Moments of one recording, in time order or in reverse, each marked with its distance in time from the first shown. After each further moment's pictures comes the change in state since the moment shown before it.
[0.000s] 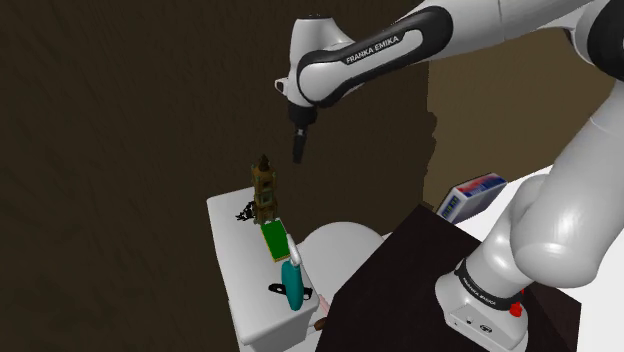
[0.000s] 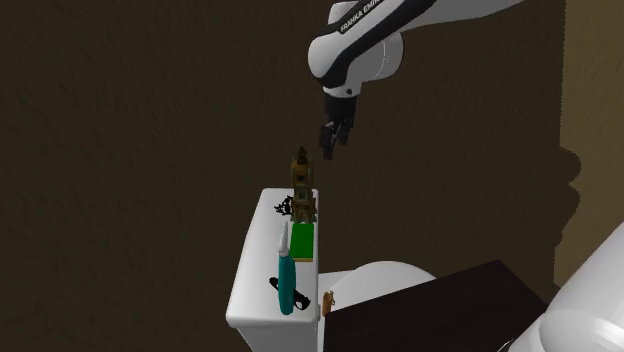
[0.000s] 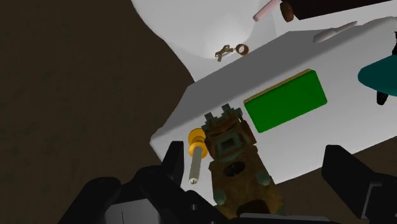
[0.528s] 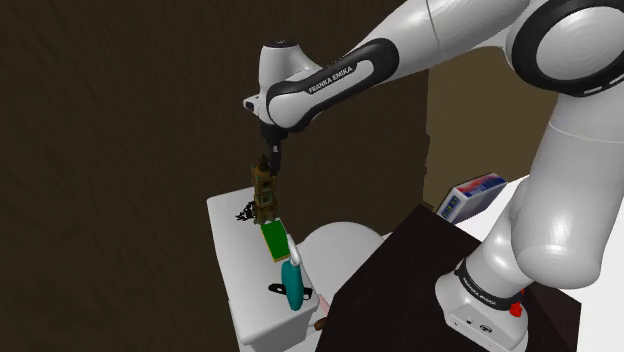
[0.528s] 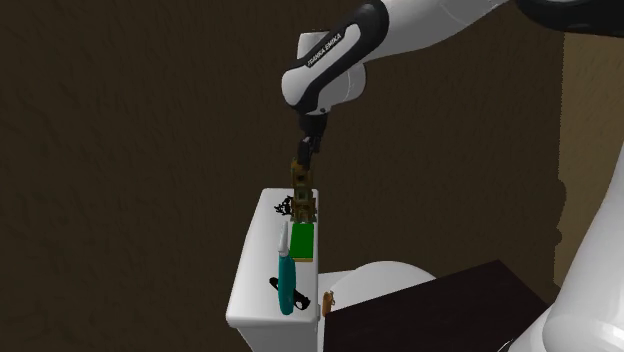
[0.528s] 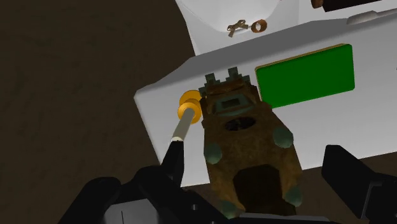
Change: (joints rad) arm 0.037 0.220 0.039 0.148 -0.046 0.108 -0.118
